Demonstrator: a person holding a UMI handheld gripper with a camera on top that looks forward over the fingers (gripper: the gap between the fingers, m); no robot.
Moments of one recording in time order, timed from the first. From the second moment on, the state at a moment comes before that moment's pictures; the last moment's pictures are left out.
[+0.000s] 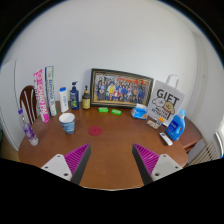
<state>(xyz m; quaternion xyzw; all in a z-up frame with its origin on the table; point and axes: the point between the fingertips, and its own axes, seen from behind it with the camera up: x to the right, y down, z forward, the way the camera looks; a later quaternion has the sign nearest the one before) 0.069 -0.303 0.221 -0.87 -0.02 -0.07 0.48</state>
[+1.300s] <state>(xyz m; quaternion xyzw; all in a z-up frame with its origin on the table) -0.388 -0.176 0.080 -0.80 -0.06 0.04 0.60</state>
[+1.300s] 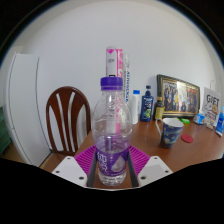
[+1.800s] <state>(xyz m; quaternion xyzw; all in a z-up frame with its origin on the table) -0.387 -0.153 0.169 -0.76 0.07 0.21 0.61</state>
